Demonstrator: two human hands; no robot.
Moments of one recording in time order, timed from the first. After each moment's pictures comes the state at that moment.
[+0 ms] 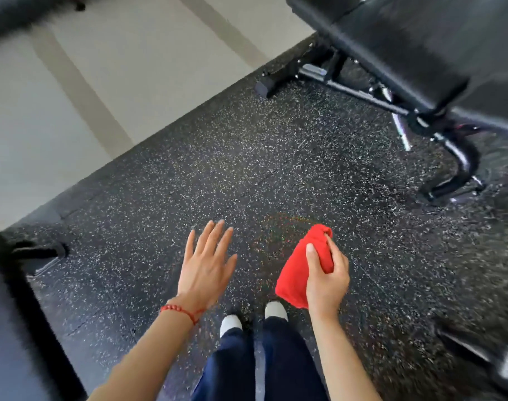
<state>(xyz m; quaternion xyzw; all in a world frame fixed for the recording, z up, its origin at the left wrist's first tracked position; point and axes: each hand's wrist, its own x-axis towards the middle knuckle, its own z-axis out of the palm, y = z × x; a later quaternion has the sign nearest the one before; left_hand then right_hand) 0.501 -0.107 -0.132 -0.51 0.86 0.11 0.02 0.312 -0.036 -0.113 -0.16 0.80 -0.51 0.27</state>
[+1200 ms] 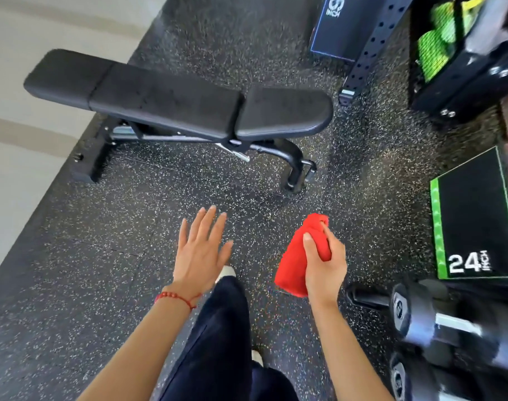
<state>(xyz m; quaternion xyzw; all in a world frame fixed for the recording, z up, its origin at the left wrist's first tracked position) -0.013 -0.184 -0.088 -0.23 0.97 0.09 0.04 -0.121 -0.005 -0.064 0.08 0.82 -0.56 0.11</state>
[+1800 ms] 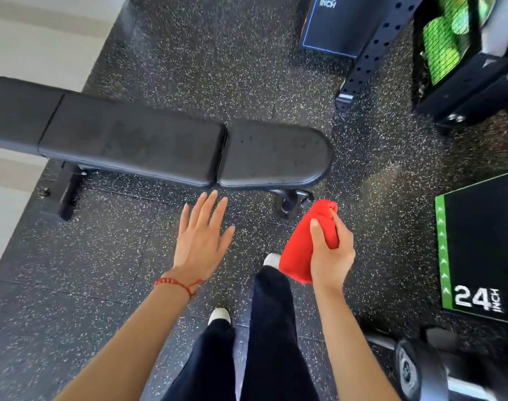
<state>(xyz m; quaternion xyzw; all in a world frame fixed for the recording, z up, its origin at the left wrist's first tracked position) -0.256 -0.327 -0.100 -0.20 0.97 0.13 0.04 -0.356 -0.141 -0.072 0.13 0.82 -0.55 0.09</state>
